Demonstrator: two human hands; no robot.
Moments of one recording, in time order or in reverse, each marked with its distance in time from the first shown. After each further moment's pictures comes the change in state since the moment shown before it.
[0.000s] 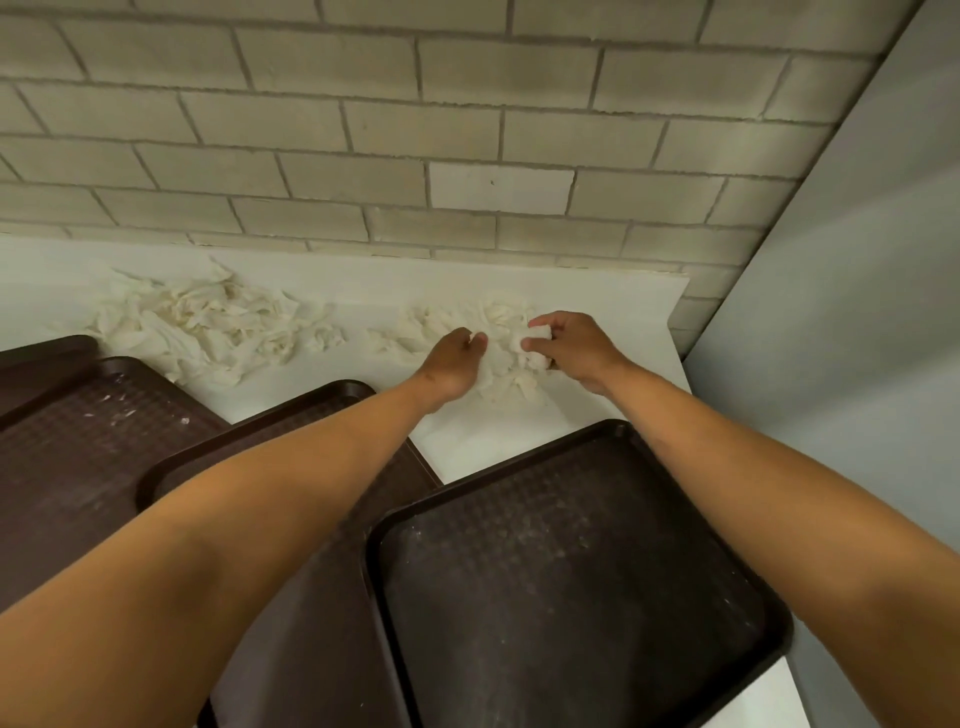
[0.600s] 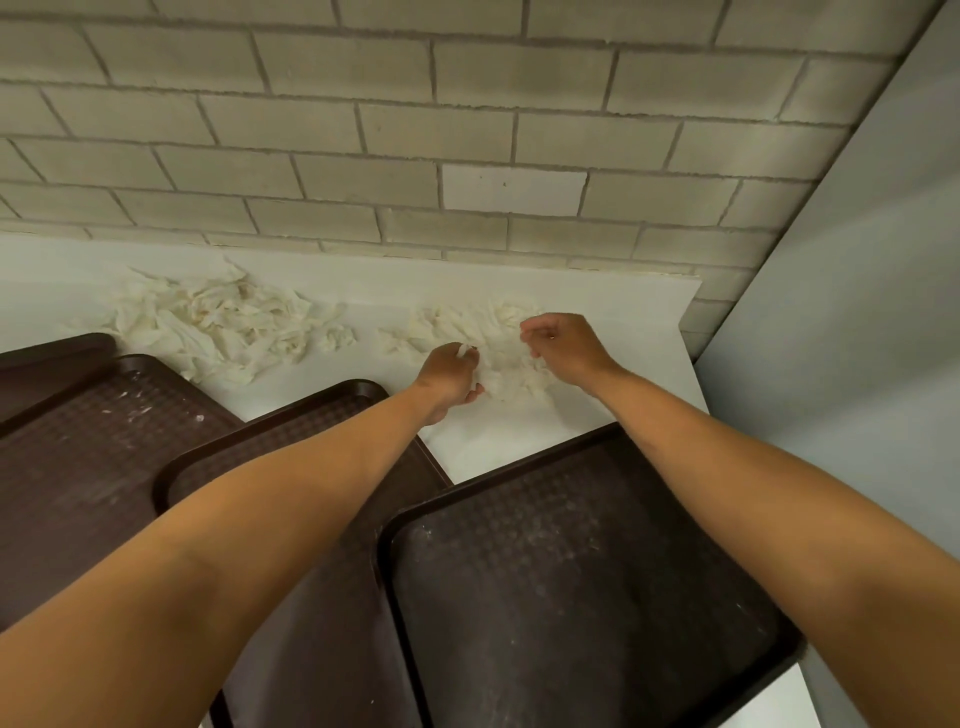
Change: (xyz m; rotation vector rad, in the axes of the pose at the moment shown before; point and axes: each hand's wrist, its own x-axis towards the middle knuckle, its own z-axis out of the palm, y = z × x) left_hand -0.005 -0.016 -0.005 -0.398 -0.014 -0.231; right_hand 0.001 -0.007 0.022 -0.176 0.054 -0.089
